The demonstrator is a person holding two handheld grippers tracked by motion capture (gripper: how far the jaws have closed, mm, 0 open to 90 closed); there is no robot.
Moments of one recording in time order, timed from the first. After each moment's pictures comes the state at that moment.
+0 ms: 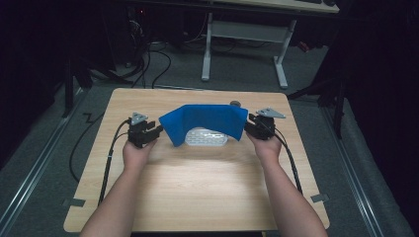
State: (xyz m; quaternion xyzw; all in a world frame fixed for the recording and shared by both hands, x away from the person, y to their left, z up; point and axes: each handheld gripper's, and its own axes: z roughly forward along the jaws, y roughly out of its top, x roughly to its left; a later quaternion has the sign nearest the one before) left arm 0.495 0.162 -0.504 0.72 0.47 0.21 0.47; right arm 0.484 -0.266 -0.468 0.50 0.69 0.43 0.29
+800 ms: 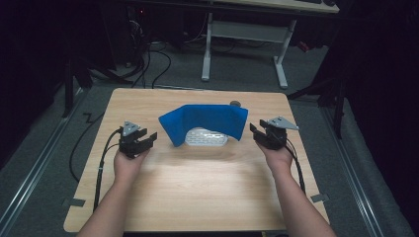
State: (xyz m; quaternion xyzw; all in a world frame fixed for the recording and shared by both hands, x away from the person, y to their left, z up) left arm 0.455 0.179 -0.501 0.72 0.47 0.22 0.45; right arm 0.440 -0.287 -0.461 0.48 0.69 0.43 0.32
